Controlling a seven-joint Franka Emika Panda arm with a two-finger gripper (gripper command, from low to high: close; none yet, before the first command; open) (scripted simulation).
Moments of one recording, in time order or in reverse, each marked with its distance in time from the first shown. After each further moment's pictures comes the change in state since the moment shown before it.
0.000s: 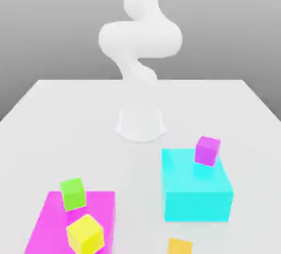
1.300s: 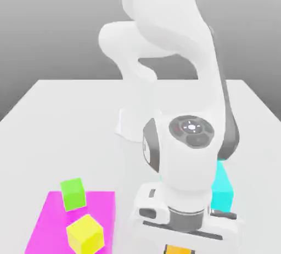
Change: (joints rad) arm 0.081 1.220 0.048 0.018 -0.093 0.466 0.418
